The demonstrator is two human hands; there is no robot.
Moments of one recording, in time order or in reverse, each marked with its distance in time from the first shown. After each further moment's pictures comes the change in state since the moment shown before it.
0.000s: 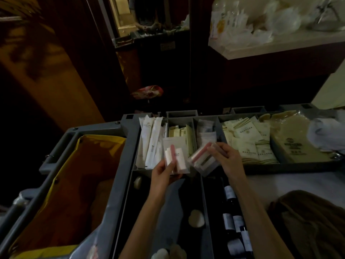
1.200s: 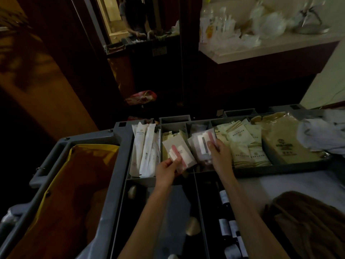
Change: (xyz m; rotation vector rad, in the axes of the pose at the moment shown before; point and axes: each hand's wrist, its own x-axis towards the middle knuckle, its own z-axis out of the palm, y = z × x) left_hand 0.045 -0.006 0.032 0.097 0.027 -0.100; right_hand 0.033 0.020 0.006 -0.172 0.205 0.043
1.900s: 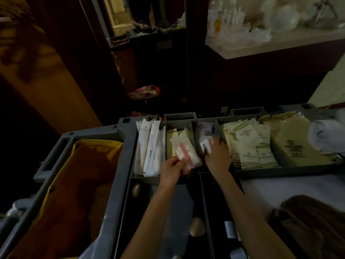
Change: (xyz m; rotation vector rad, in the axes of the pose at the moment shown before) left_hand 0.002 0.002 0.000 0.033 -0.041 0.013; right_hand 0.015 0.017 0.030 -0.920 0.005 -0.008
